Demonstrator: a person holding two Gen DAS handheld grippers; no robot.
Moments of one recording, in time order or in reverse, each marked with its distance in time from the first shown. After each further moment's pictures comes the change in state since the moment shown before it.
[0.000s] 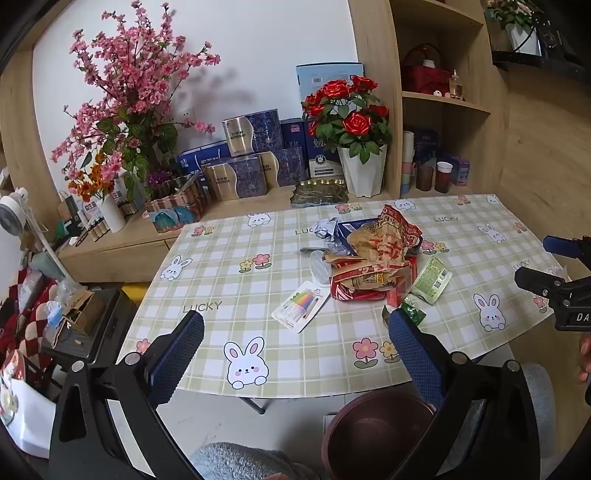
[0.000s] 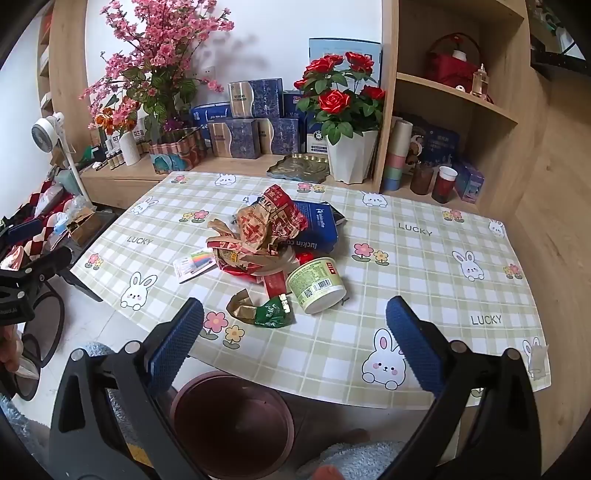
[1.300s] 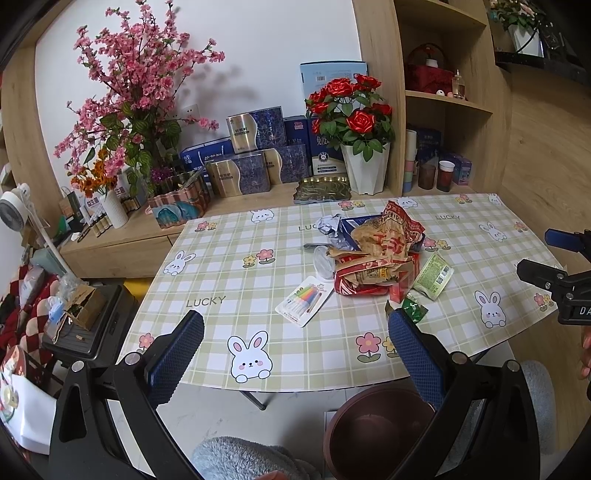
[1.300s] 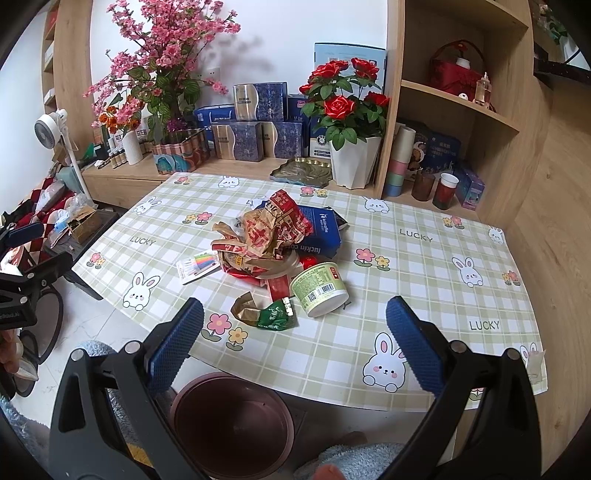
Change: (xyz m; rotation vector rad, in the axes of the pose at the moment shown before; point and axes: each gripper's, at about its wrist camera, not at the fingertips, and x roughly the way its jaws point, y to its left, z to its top) left arm -0.003 0.004 -0.009 -0.010 -0.005 0.006; right arm -0.006 0.006 0.003 -0.010 -0.006 -0.001
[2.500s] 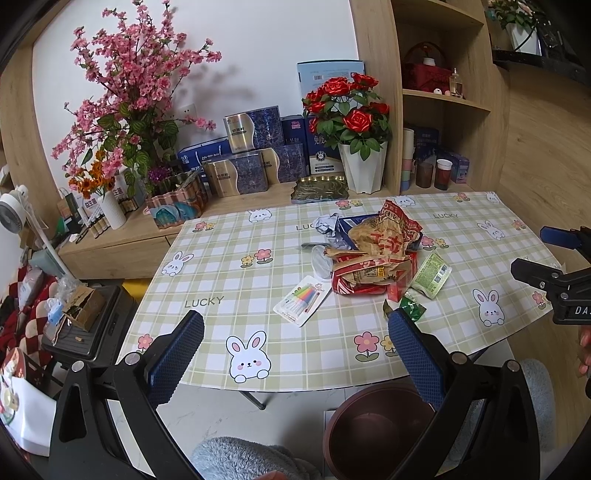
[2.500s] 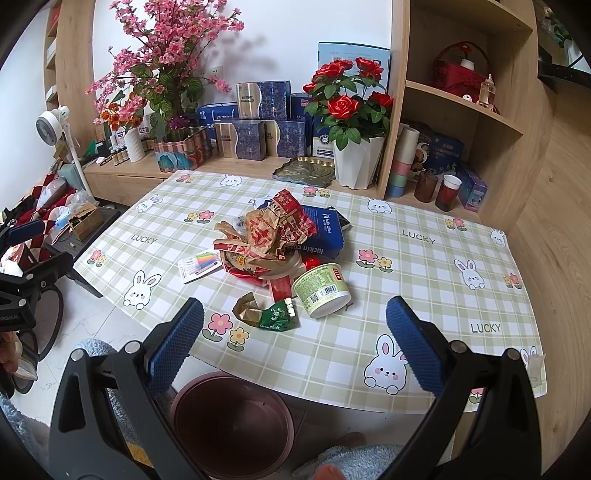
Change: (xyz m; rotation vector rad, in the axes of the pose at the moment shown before) left arm 0.002 -0.002 -0.006 0.005 0.004 -0.005; right arm -0.001 0.002 0.001 -0.006 0.000 -0.001
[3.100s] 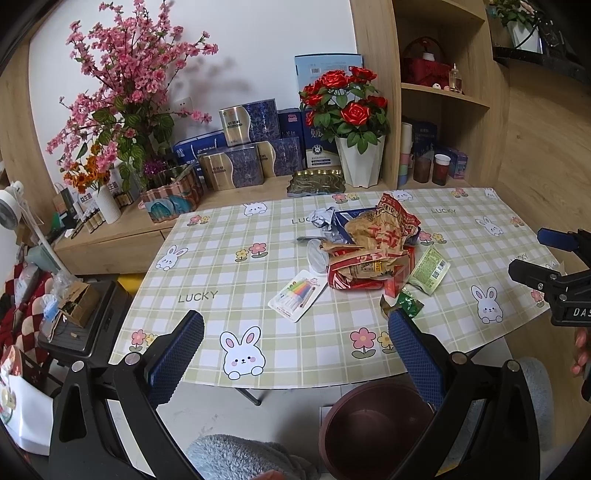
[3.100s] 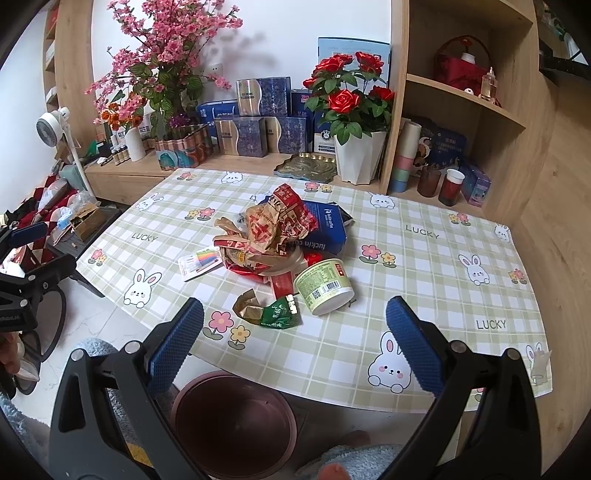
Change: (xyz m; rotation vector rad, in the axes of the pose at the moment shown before) left arm 0.011 -0.004 0.003 -0.005 0.034 -0.018; right arm 0.014 0.000 -0.005 0.008 0.010 0.020
